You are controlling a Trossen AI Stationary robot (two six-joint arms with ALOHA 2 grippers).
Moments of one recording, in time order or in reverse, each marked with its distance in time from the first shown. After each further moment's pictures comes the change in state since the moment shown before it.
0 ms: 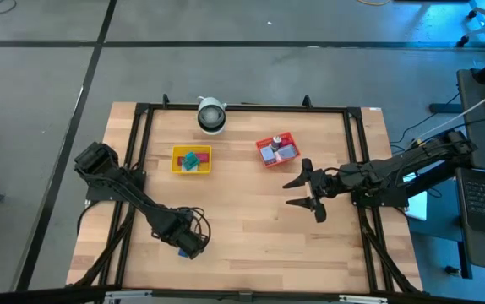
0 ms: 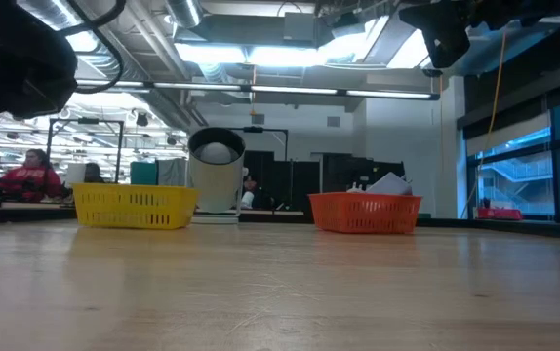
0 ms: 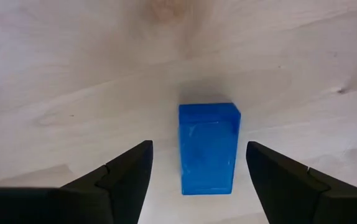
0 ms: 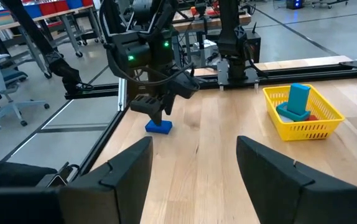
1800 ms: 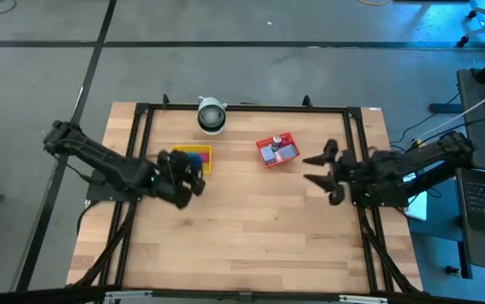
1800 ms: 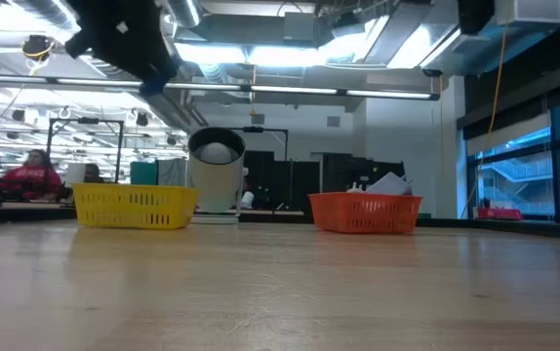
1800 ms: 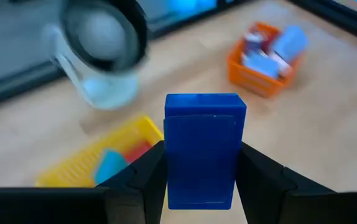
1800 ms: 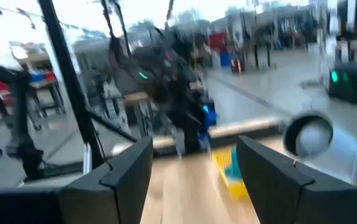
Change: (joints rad) left arm 0.250 -0.474 -0.065 -0.145 -0.970 0.783; right arm 0.040 -0.283 0.000 -0.026 0.270 -0.034
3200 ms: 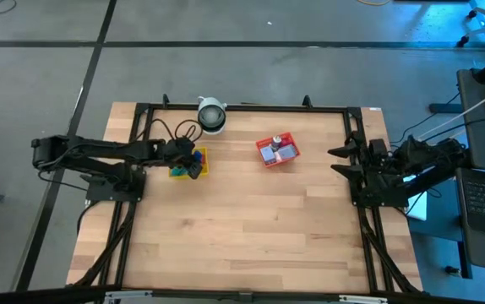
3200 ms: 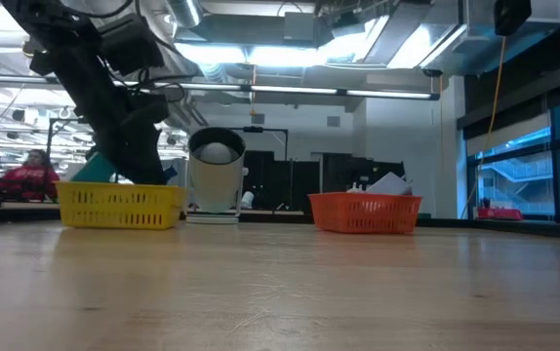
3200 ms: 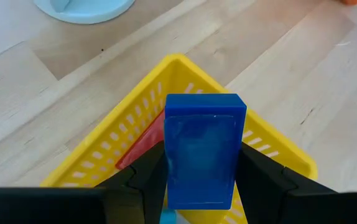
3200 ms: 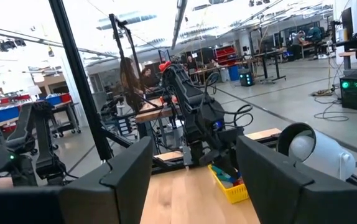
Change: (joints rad) left arm 0.643 -0.122 -0.506 0.629 0.686 0.607; right arm 0.001 -0.388 0.001 -0.294 -0.022 0.023
